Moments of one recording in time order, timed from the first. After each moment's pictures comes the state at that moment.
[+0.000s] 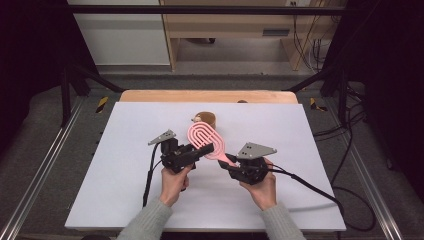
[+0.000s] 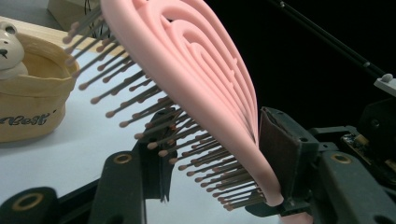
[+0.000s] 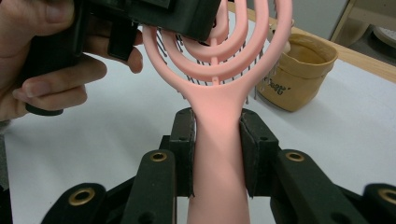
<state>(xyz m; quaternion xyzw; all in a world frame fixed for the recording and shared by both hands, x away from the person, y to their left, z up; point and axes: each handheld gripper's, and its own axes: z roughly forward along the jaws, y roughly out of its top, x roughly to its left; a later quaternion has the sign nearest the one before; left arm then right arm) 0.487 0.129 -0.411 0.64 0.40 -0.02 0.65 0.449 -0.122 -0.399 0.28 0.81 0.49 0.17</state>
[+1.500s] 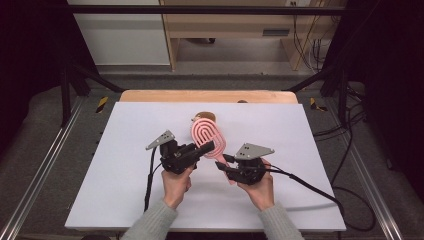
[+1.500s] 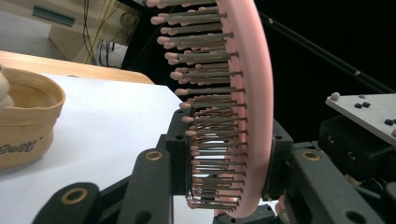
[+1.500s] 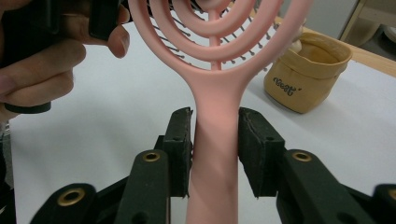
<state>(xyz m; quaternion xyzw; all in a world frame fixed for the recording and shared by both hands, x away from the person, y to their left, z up) 0.472 0.126 -0.396 0.63 0.38 0.01 0.68 0.451 -0.118 -0.404 0.28 0.81 0.49 0.16</state>
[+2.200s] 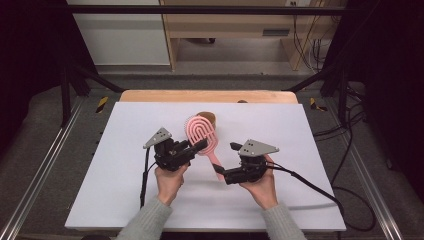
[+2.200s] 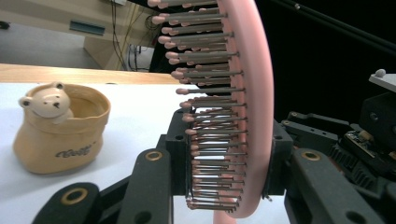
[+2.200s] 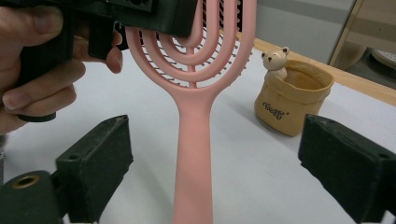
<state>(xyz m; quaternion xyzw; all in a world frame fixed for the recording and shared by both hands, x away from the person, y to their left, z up) 0.475 0.138 -0.389 0.66 0.38 0.07 0.64 0.457 -0.121 -0.400 0.28 0.78 0.53 0.17</state>
